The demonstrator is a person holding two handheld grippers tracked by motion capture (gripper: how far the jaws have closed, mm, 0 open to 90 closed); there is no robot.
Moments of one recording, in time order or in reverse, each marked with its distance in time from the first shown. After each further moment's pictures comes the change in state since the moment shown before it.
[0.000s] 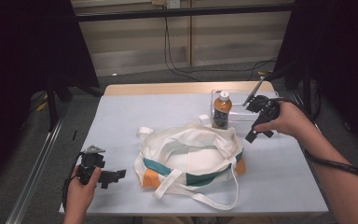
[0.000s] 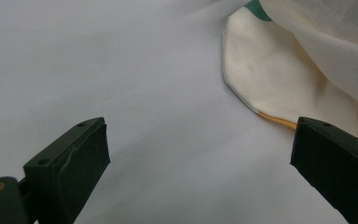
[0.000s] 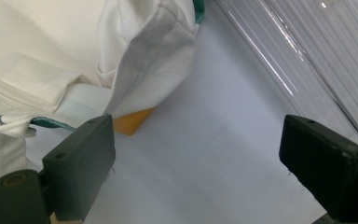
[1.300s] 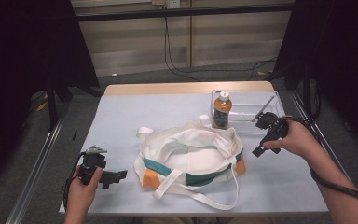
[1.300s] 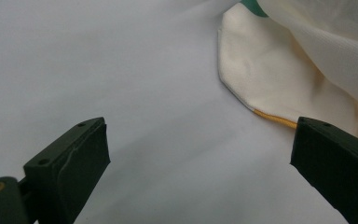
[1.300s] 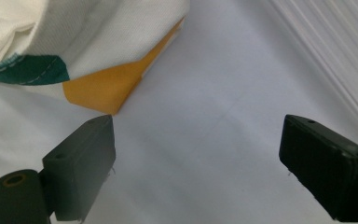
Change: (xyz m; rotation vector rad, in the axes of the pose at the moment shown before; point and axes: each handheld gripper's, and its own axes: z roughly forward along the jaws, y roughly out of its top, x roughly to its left) left arm -0.003 0.001 0.002 0.021 -0.006 0.006; right arm -0.004 -0.045 0.040 -0.035 0.014 0.023
